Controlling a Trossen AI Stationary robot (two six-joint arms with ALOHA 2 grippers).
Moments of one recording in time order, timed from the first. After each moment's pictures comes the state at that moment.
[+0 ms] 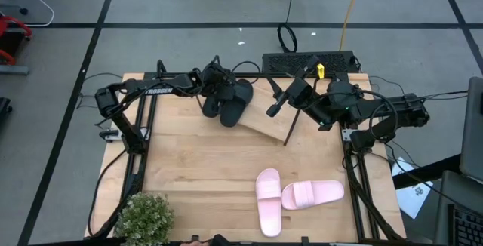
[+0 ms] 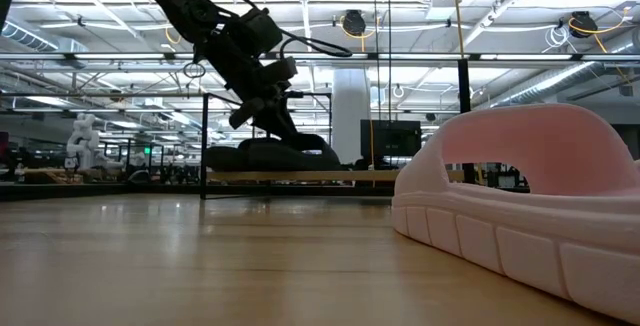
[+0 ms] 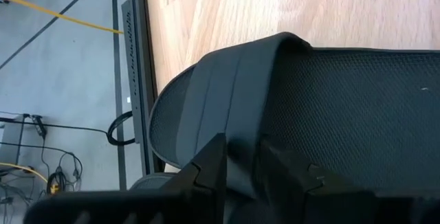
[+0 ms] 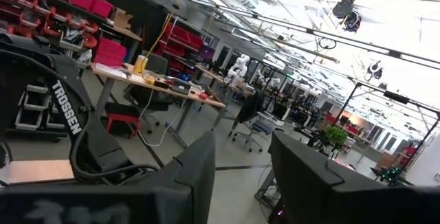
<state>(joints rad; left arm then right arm) 0.53 1.68 1.08 -0.17 0.12 0.88 0.17 1.36 1.49 0.12 0.86 -0.61</state>
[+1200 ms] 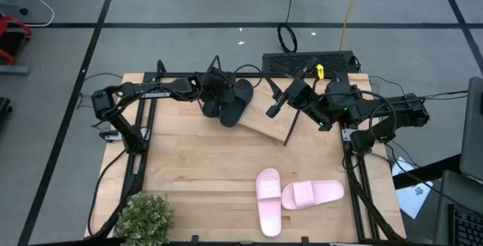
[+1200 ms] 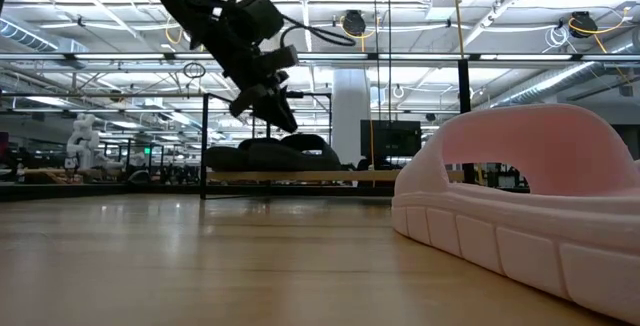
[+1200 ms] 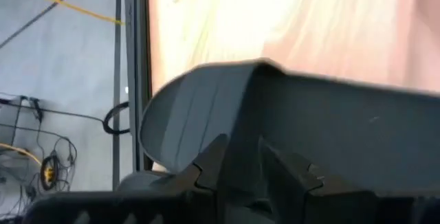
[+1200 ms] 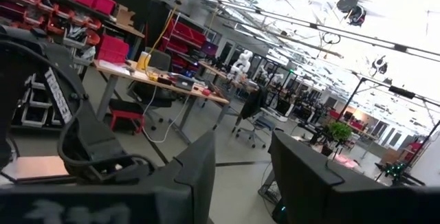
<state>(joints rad) 0.44 1.63 1.08 -0.22 0.04 0.75 0.17 1.36 1.49 0.09 0.86 -0.58</state>
